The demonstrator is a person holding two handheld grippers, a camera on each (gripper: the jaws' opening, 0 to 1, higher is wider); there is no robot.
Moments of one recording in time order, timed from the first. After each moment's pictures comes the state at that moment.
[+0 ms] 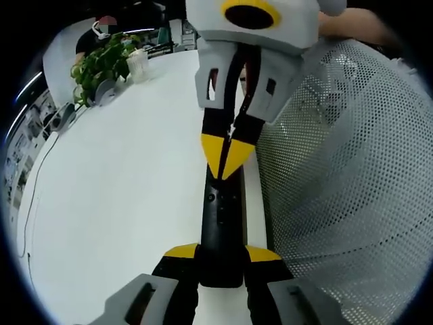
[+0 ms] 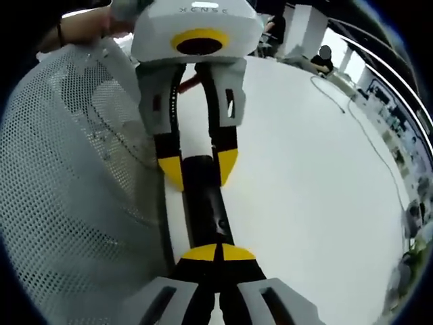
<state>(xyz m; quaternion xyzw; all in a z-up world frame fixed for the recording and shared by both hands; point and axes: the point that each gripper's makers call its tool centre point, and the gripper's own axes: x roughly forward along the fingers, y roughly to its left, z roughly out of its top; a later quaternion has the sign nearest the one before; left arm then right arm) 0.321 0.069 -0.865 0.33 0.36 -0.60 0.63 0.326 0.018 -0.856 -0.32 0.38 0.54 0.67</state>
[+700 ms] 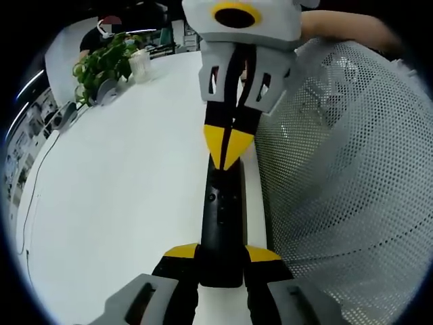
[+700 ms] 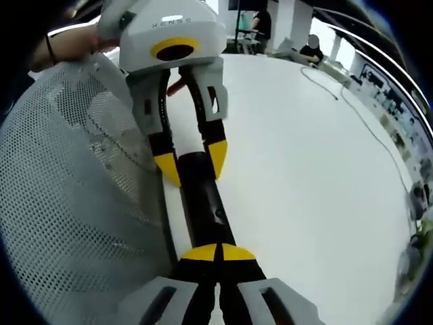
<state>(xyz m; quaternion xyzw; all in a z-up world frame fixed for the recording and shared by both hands) 0.321 0.069 -0.865 0.32 0.36 -0.60 0.64 0.325 0.007 -0.855 -0.32 0.40 0.54 0.67</state>
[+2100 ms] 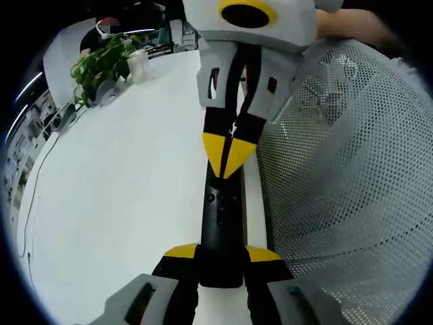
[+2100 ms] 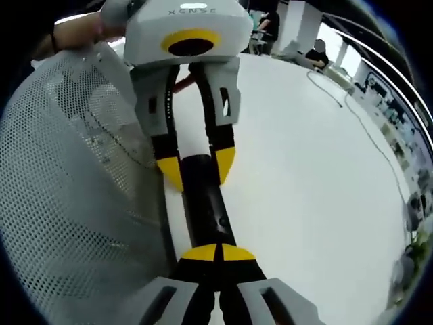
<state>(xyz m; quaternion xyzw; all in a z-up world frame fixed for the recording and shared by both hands) 0.321 0.069 -0.865 0.32 0.36 -0.60 0.63 0.325 0.017 -0.856 -0.32 0.39 0.54 0.67</state>
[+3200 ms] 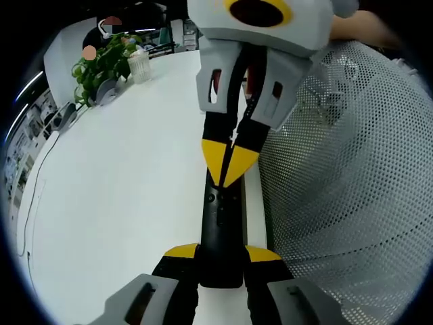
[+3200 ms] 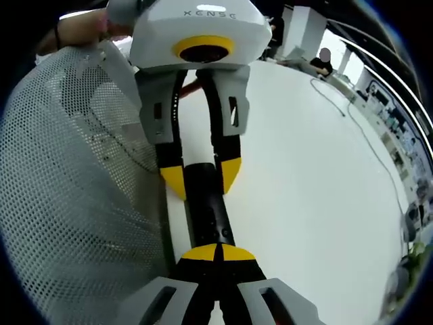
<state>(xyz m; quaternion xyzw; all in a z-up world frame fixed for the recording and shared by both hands) 0.322 0.069 -0.866 0.32 0.36 -0.60 0.64 0.324 0.027 -0.855 -0.35 0.37 0.55 0.66</state>
